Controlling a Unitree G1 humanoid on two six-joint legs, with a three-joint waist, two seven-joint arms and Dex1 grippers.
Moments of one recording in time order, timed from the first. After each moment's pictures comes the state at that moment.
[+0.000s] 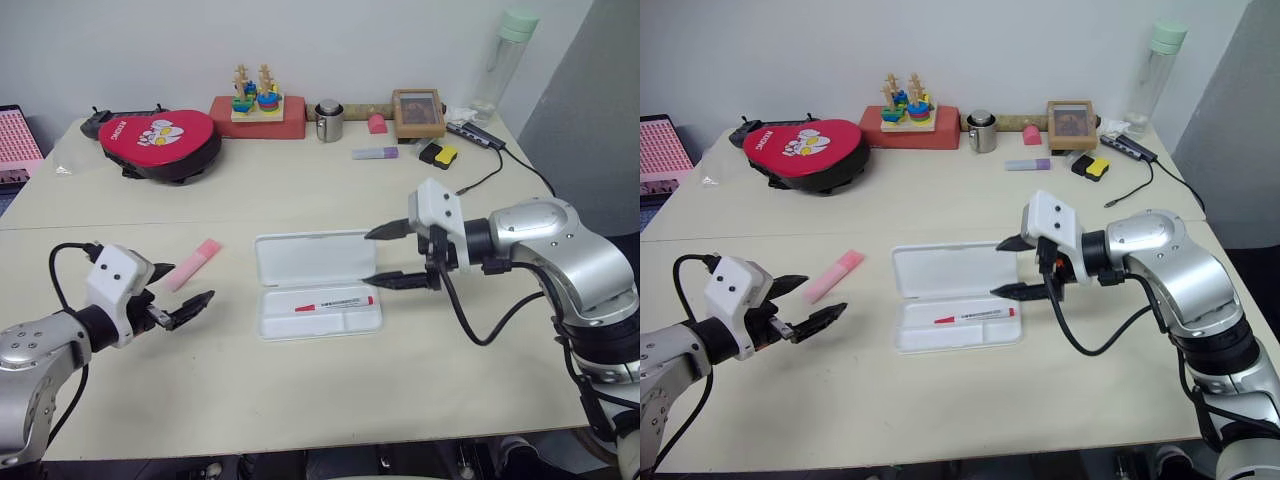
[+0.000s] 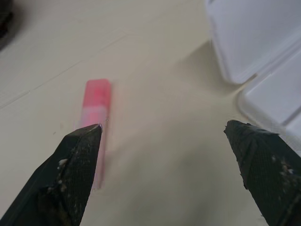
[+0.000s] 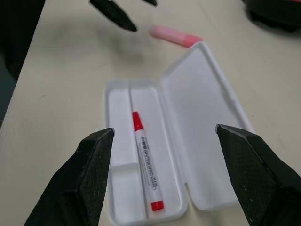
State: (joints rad) left arm 0.09 0.83 0.43 -0.26 -0.42 0.55 -0.77; right arm -0.71 -0.70 0.24 -0.40 0.37 0.77 1.14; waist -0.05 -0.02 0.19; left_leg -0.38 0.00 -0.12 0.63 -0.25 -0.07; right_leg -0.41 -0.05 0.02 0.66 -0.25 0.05
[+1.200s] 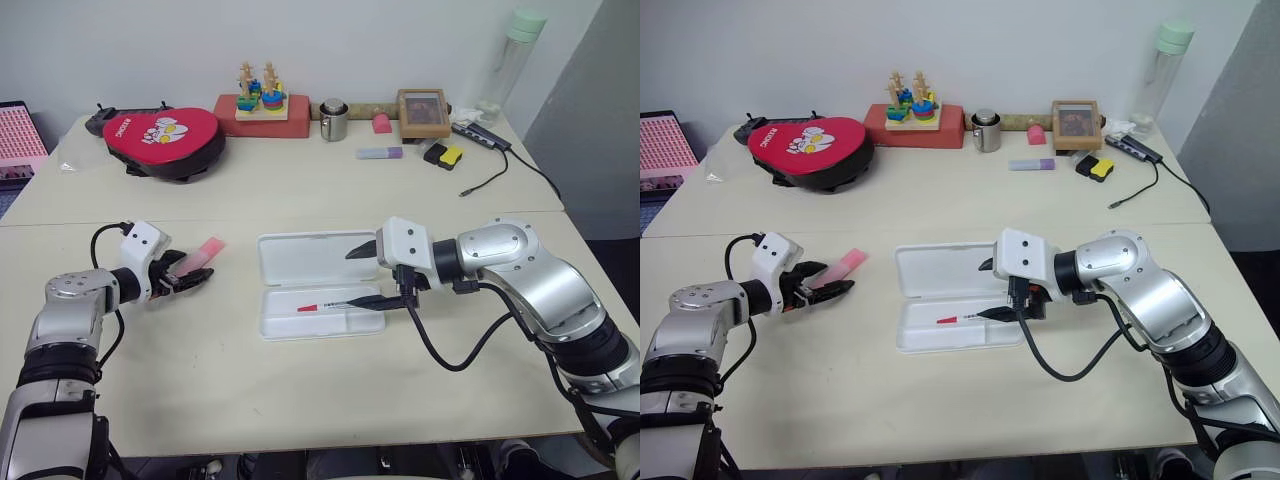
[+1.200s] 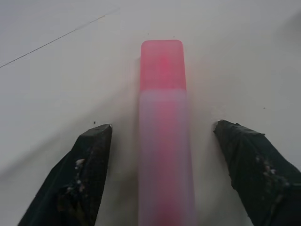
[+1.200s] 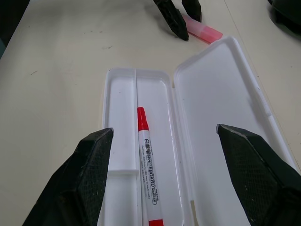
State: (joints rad) left arm -0.50 0.81 0.10 0.65 -0.18 0.23 -0.97; right arm -0.70 -0.67 0.37 -0.40 0.25 0.65 1.07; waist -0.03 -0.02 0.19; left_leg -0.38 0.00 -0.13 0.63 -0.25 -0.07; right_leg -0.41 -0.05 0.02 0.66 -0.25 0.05
